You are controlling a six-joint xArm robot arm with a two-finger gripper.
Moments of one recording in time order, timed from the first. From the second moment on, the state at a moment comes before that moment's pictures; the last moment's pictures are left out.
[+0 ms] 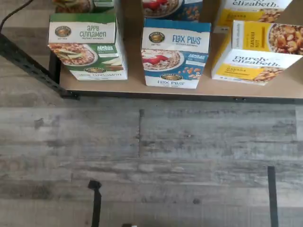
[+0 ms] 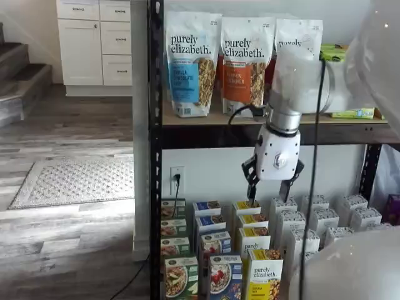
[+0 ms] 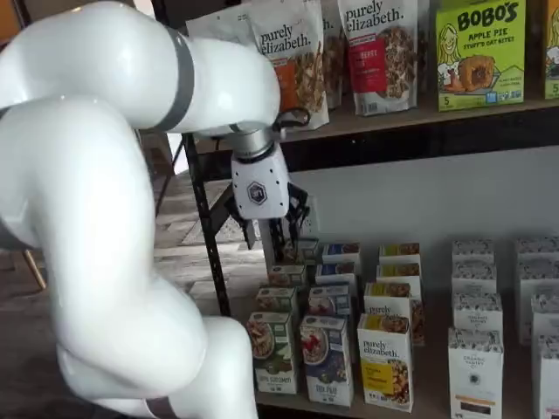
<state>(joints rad) 0.03 -0.64 -0.55 0.03 1.06 0.02</state>
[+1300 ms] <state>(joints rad) 0.06 -0.30 -0.45 -0.02 0.59 0.09</state>
